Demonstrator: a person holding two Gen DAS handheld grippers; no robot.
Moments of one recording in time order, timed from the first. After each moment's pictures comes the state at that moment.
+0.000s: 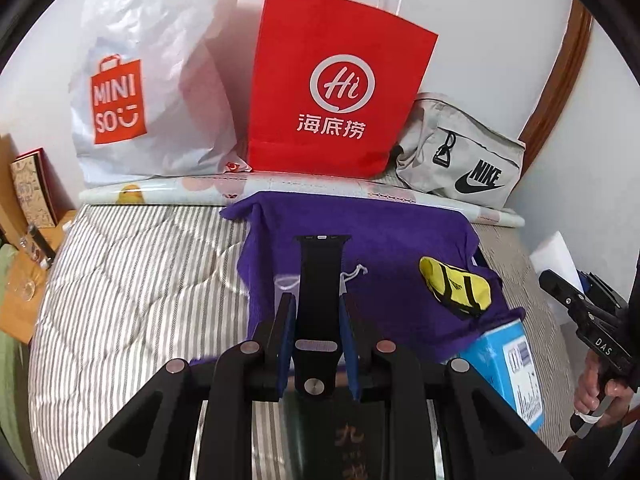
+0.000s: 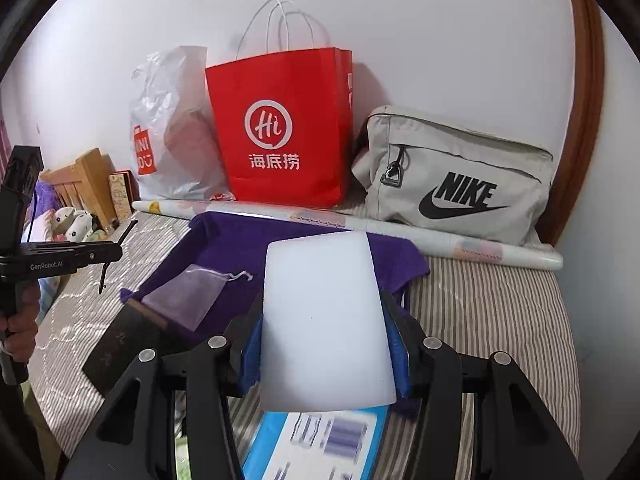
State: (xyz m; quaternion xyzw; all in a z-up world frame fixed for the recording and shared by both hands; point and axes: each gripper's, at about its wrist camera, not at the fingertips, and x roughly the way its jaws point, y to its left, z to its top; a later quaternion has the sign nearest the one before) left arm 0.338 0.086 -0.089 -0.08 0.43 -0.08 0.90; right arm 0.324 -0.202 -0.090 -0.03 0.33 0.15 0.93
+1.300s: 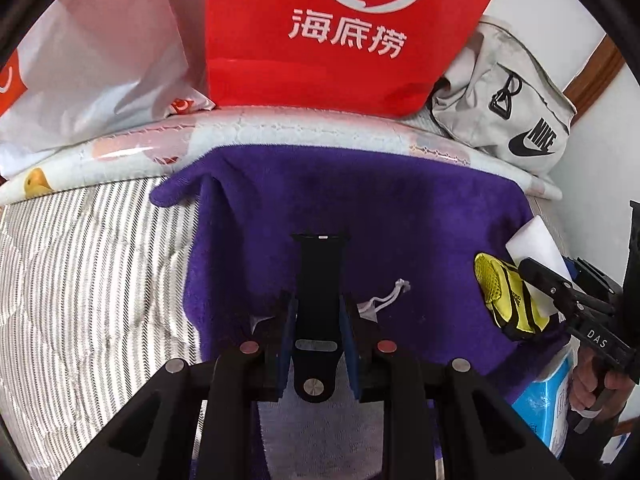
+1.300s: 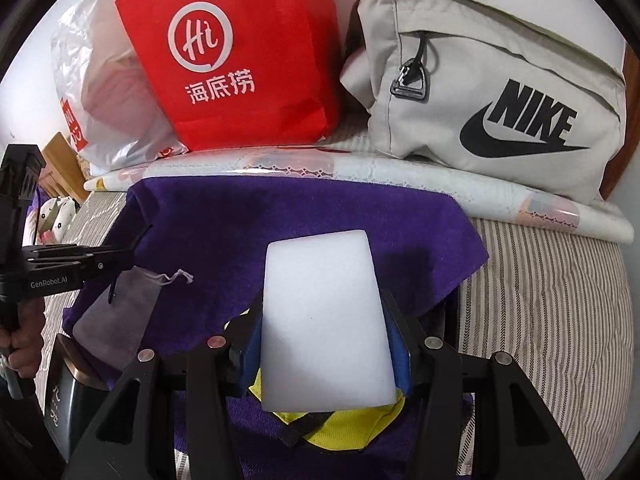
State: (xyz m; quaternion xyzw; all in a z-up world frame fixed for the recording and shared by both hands) left arm 0.450 0.065 -0.171 -0.07 0.55 -0.11 0.83; right arm 0.449 -0.185 -0.166 0.00 0.46 0.15 0.87
